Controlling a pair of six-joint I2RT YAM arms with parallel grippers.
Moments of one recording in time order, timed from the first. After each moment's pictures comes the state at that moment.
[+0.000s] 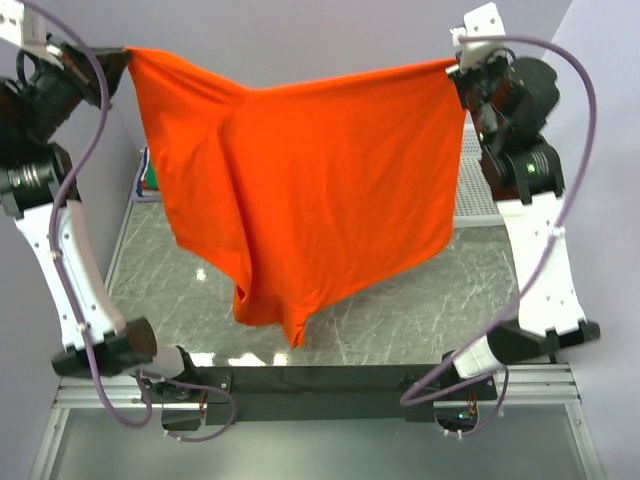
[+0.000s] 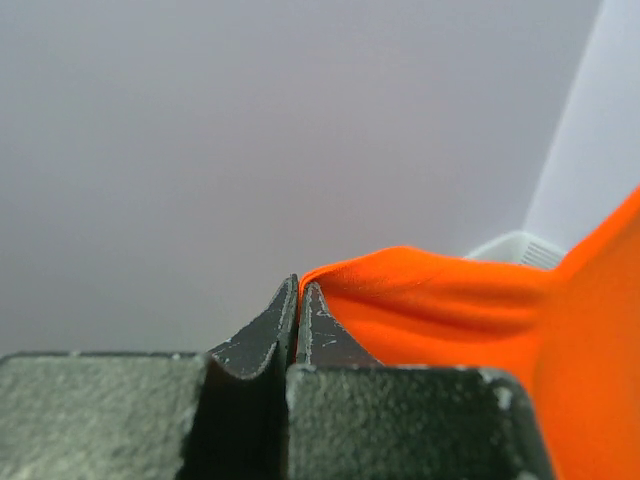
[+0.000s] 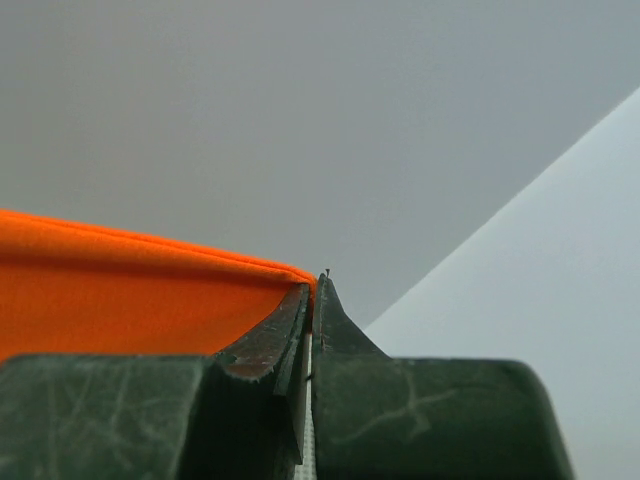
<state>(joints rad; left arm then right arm) 0.38 1.38 2.02 -0.20 0.88 -0.31 0.25 1.43 2.04 -0.48 0.21 -0.54</state>
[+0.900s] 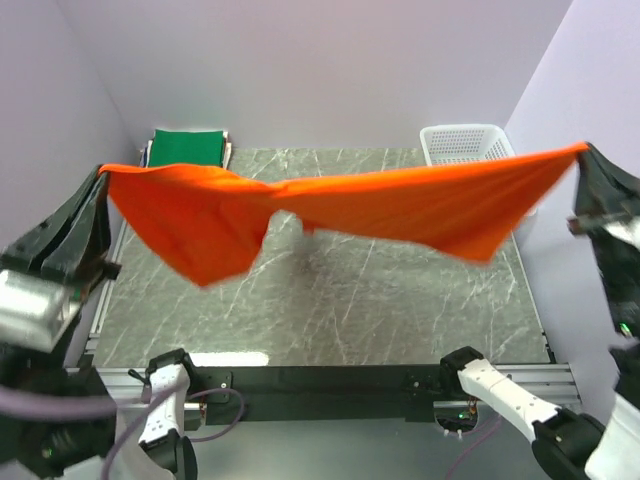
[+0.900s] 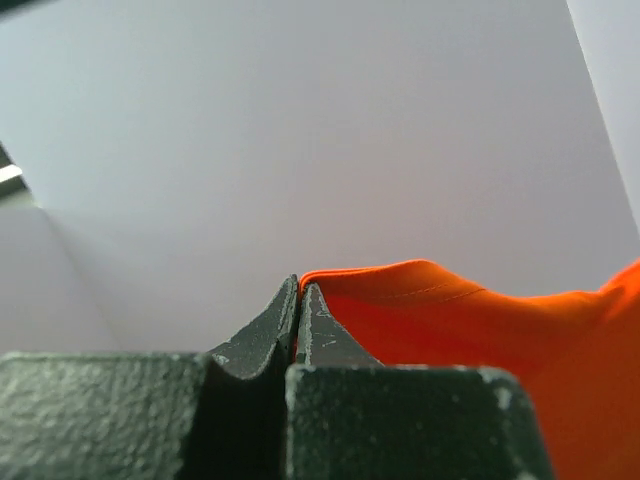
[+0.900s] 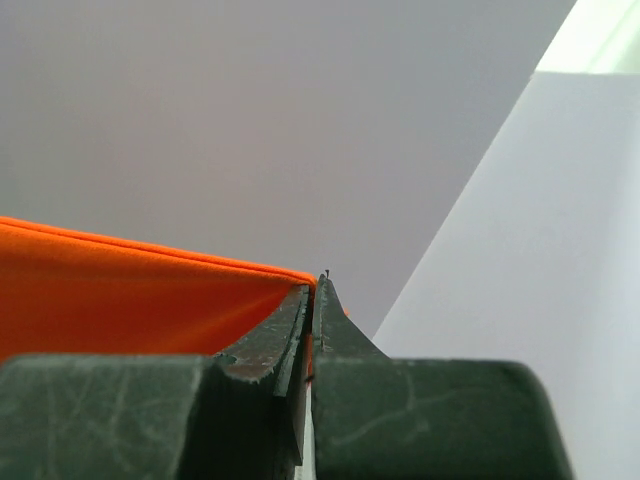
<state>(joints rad) 0.38 0.71 1.85 -0.30 0.67 -0.09 0.40 0.86 1.94 -0.66 0.18 -0.57</state>
